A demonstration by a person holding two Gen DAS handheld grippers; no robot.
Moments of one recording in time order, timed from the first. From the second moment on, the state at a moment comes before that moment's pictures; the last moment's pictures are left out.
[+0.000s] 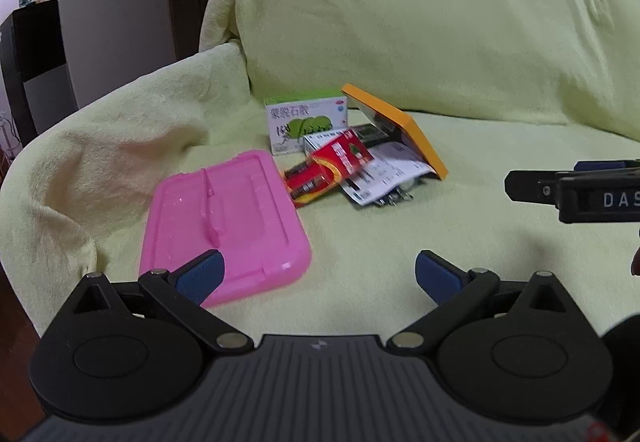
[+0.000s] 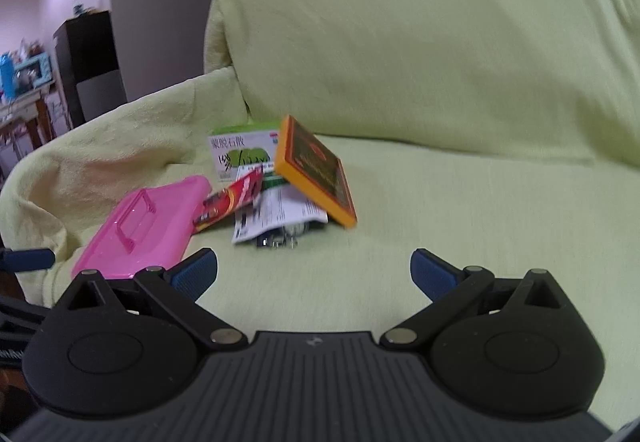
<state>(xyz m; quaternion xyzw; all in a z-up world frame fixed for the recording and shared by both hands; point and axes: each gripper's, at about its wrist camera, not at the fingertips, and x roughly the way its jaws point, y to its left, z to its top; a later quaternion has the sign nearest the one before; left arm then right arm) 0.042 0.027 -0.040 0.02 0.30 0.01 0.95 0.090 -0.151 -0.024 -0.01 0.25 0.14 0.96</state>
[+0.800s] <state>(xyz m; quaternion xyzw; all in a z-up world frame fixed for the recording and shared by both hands) 0.157 0.060 -0.082 0.08 0.27 0.06 0.96 0.221 -0.053 -0.075 -0.28 0.20 0.17 0.92</state>
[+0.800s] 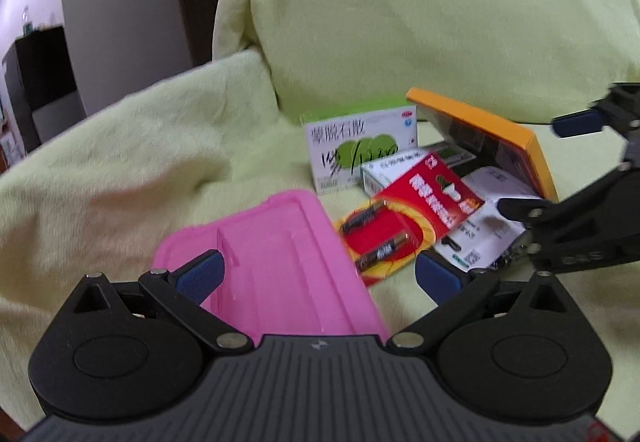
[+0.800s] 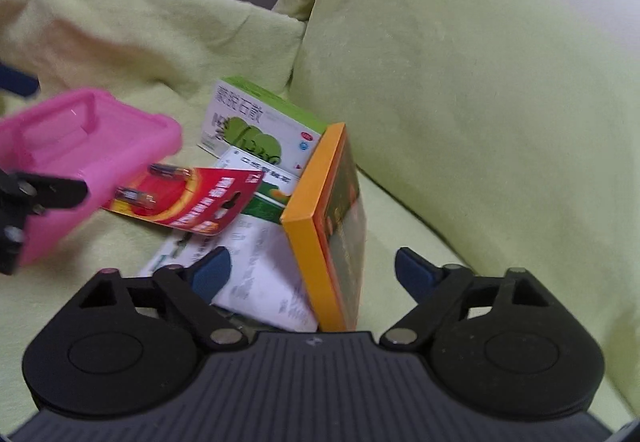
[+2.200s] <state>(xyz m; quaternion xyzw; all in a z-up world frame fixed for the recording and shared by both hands) 0.127 -0.055 -0.081 0.34 0.20 -0.24 0.89 0.090 -0.170 -0.020 -0.23 0.28 0.17 0.91</state>
